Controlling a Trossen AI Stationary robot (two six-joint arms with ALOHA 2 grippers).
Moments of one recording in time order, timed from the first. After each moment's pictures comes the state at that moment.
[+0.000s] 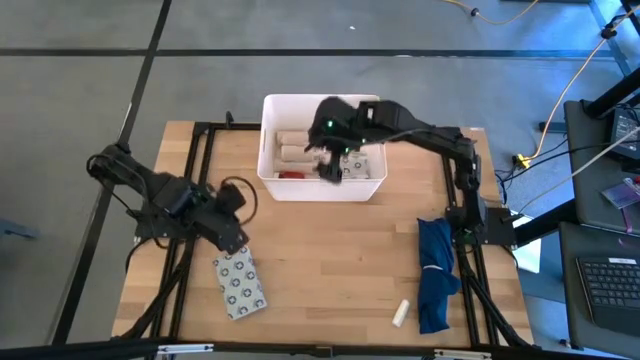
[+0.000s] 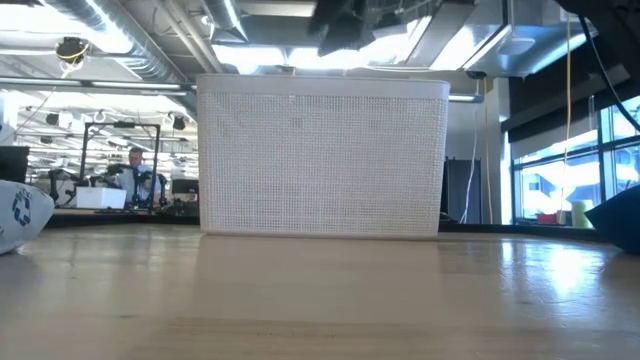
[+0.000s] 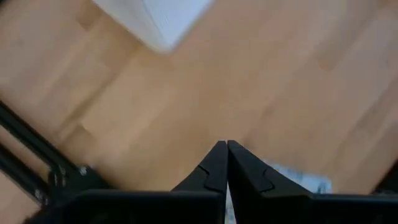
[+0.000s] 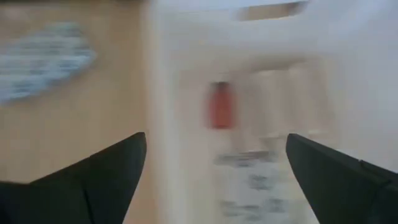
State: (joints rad) left arm -0.49 1.29 1.48 -1.54 -0.36 -1.19; right arm -0.21 2.02 2.35 -1.24 -0.01 -0.08
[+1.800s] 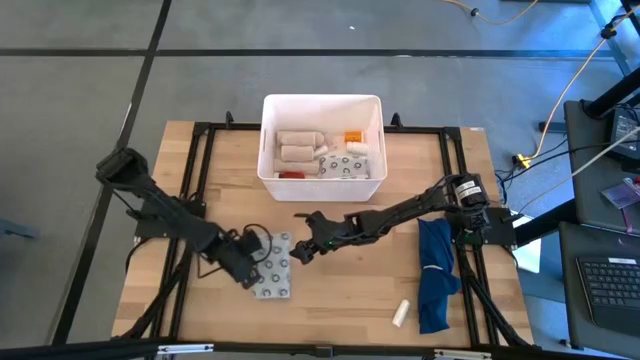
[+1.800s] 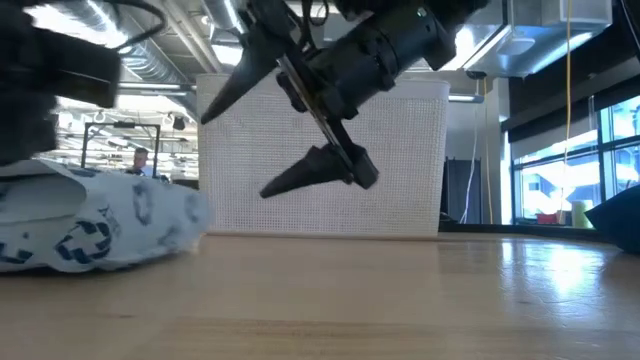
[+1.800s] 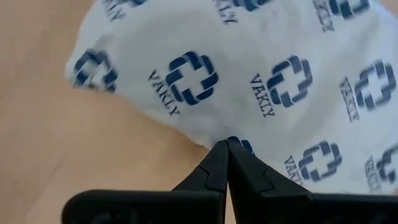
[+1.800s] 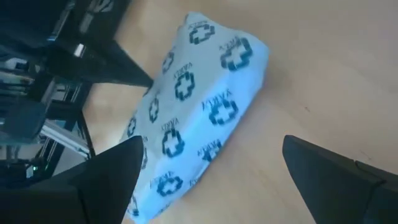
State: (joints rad) left arm -0.63 1.38 0.67 -0.51 -0.21 -1.25; right arm 0.20 2.02 1.30 0.06 0.07 1.13
